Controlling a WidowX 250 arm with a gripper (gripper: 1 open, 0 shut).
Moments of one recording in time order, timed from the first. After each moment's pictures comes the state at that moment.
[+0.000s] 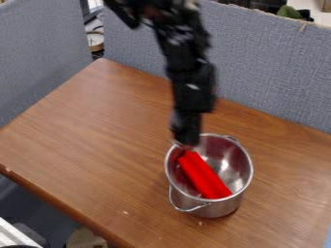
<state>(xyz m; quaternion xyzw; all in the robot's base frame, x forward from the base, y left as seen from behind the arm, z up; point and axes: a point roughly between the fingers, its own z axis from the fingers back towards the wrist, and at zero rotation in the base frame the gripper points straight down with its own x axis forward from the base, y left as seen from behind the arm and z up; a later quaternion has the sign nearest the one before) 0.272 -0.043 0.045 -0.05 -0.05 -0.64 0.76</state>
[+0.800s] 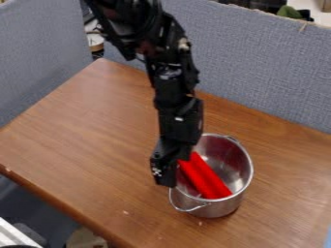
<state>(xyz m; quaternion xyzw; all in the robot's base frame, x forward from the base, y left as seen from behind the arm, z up) 0.249 -0.010 0.011 -0.08 0.00 -0.63 0.77</state>
